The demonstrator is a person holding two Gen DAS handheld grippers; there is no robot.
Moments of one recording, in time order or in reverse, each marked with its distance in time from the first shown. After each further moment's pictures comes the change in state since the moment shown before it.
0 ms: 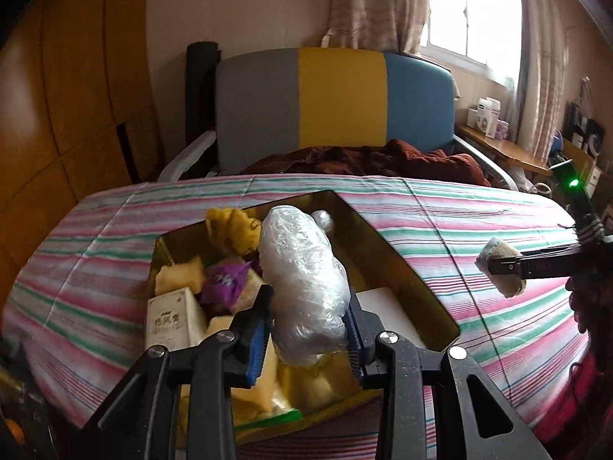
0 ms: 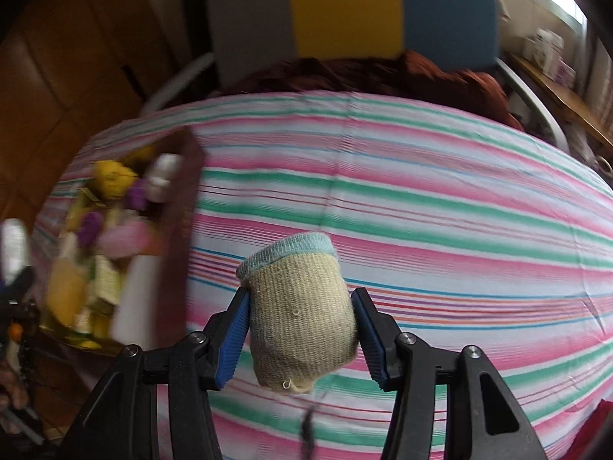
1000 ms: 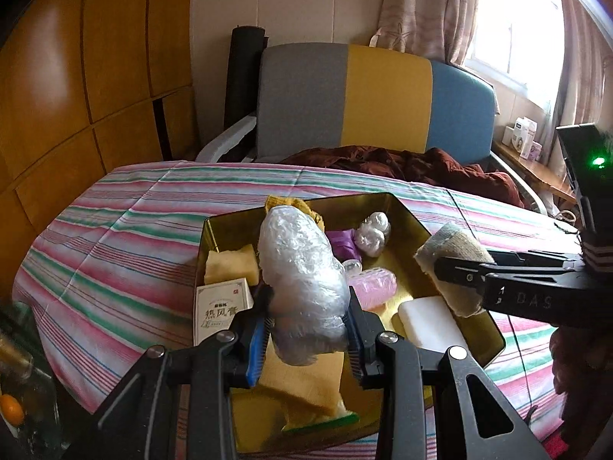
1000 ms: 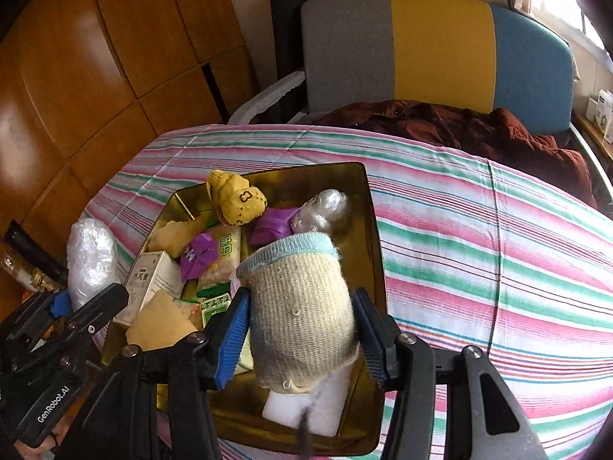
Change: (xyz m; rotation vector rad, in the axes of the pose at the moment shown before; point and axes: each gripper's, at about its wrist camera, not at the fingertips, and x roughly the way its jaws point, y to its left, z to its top) left arm 0.007 0.047 0.003 -0.109 0.017 0.074; right arm 0.020 0.143 0.029 -0.146 -0.100 0.136
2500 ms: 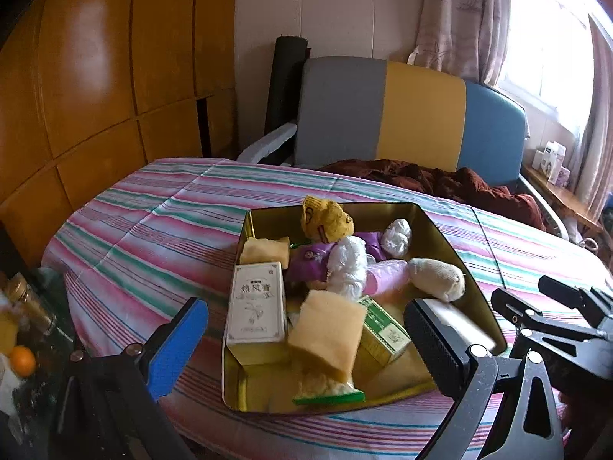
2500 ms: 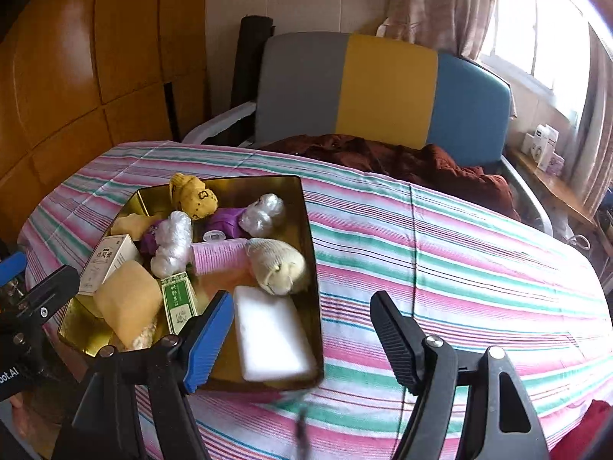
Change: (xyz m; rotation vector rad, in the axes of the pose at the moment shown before) left arm -0.040 -0.001 -0.023 -0.105 -0.043 0.125; right arm -0.056 0.014 -0.052 -0.036 -0.153 -0.287
